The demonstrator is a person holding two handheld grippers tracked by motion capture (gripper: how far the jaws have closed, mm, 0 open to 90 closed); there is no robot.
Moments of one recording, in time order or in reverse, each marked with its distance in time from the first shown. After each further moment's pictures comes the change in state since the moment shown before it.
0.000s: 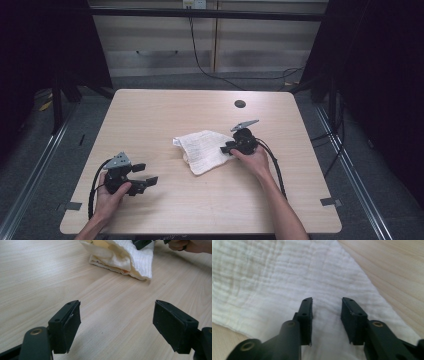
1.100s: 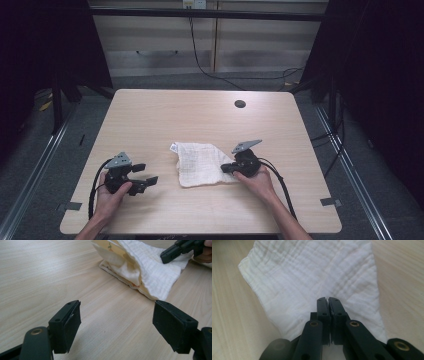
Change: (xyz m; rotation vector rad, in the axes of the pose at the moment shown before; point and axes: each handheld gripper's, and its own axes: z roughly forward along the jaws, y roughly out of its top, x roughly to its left) left arm 0.002 0.000 0.002 0.015 0.009 0.000; right arm 0.053 -0.042 -0.026 0.007 0.119 -0.048
